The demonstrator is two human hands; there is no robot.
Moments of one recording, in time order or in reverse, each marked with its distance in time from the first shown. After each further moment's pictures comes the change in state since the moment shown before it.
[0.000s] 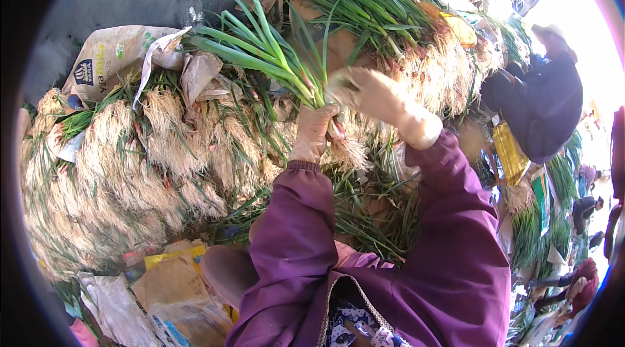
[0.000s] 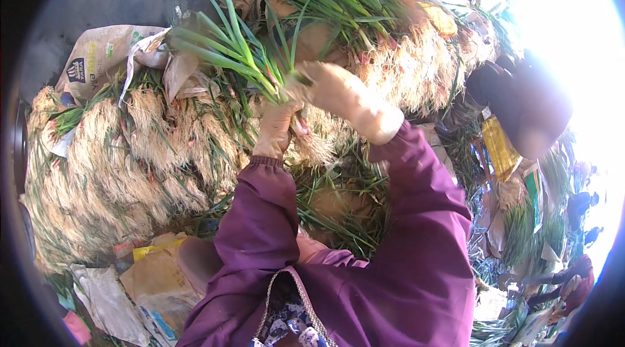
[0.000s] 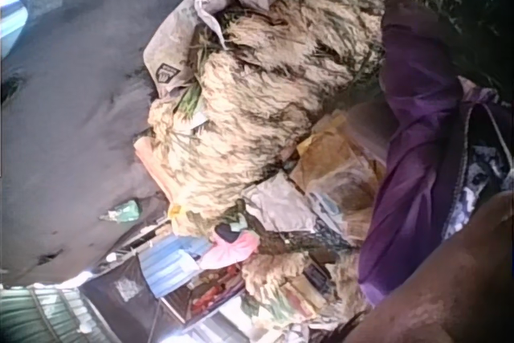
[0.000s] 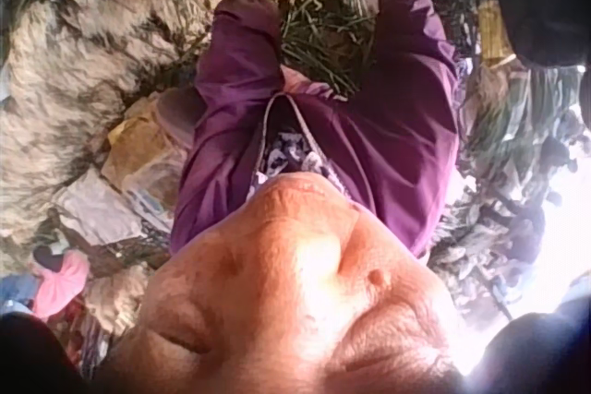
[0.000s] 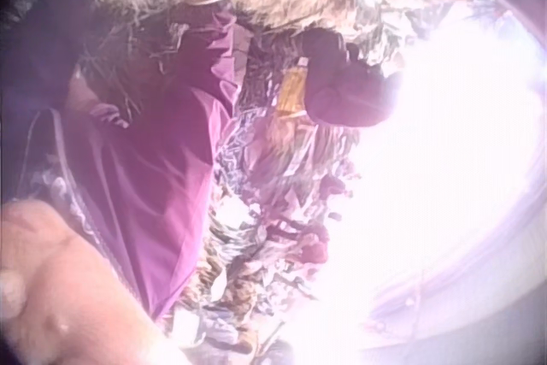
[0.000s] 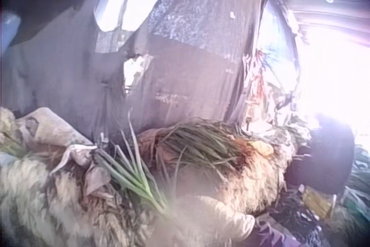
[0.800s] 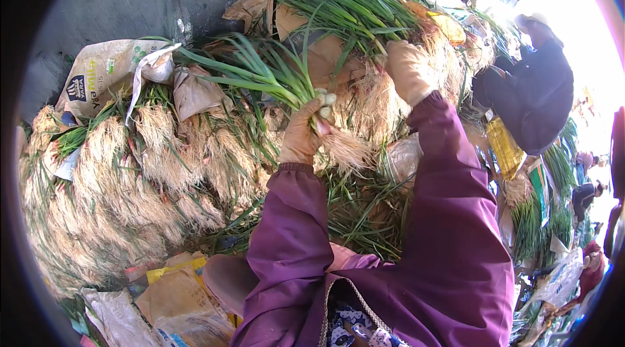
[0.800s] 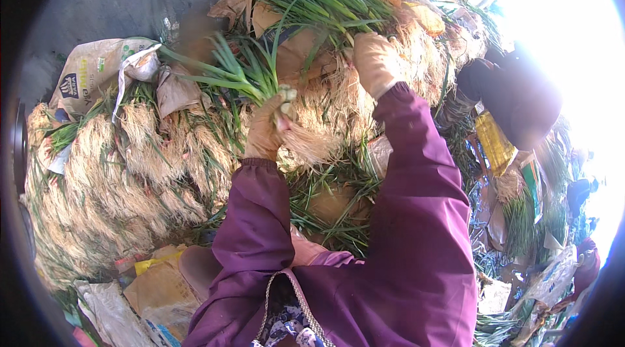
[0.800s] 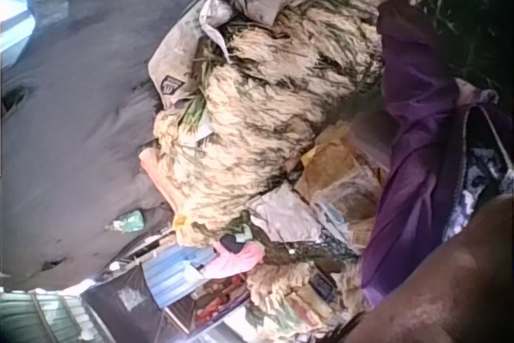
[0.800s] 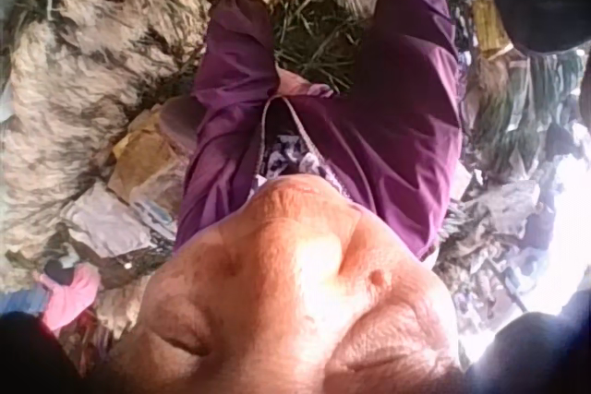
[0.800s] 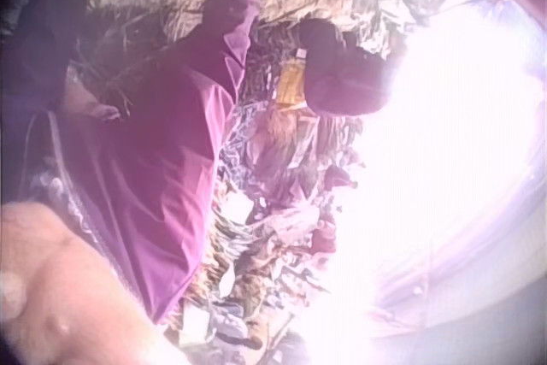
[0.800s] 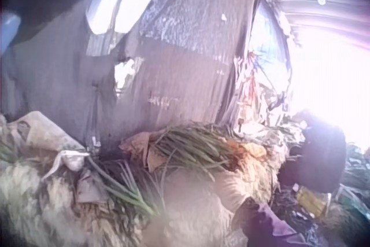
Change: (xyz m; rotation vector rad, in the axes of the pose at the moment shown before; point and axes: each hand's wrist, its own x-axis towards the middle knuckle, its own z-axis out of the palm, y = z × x) left_hand 0.022 -0.001 -0.014 -0.521 -0.256 -0.169; right_hand 0.002 0.096 -0.056 -0.870 0.381 0.249
